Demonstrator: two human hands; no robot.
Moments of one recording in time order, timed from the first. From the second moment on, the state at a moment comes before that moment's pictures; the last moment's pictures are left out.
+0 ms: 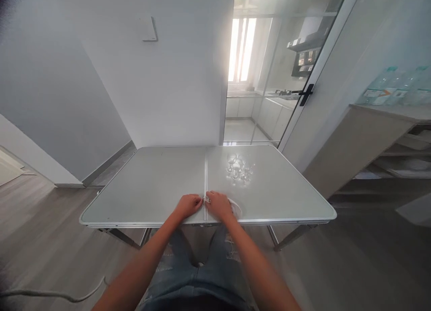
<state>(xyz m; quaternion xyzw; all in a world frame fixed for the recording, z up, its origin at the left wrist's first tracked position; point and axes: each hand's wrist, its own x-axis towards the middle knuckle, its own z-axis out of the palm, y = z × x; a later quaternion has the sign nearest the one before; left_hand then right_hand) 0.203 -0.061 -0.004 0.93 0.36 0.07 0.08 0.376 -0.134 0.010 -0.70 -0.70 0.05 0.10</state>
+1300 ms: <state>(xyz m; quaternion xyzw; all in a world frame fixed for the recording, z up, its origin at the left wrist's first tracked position) 0.256 -0.030 0.005 0.86 0.44 0.13 0.23 0.539 -0.135 -0.008 -0.84 -0.37 0.03 0.39</state>
